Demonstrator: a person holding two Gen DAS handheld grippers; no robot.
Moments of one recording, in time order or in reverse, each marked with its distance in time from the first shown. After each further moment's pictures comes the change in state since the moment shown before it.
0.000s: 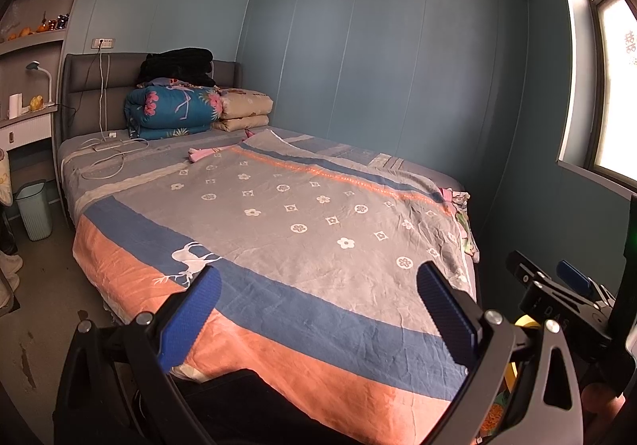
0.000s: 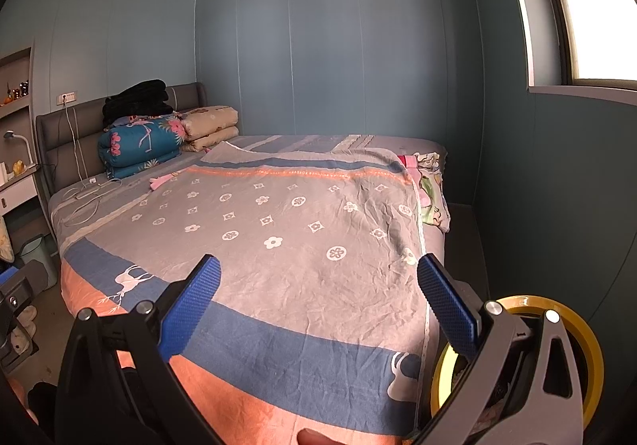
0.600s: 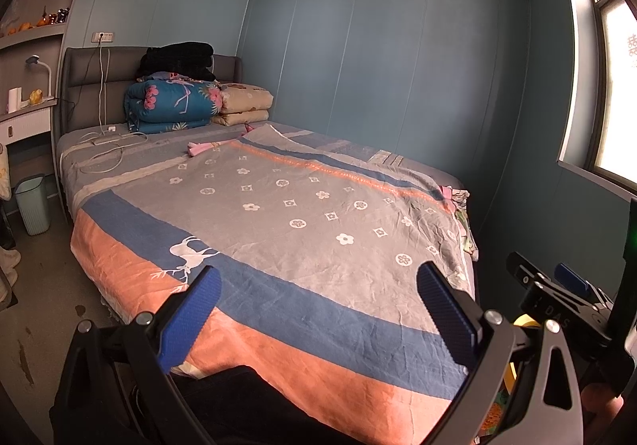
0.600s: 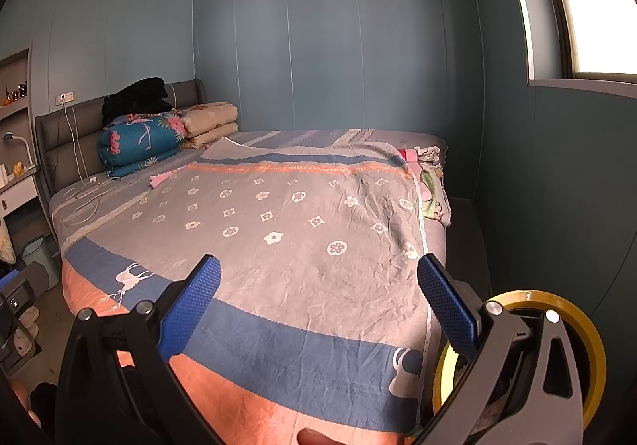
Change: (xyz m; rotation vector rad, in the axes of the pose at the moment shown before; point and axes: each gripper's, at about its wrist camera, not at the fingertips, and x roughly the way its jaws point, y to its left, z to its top) left arm 0.005 0.005 -0.004 -0.009 0.017 -0.010; right arm -0.001 0.002 -0.002 0.014 0.021 -0.002
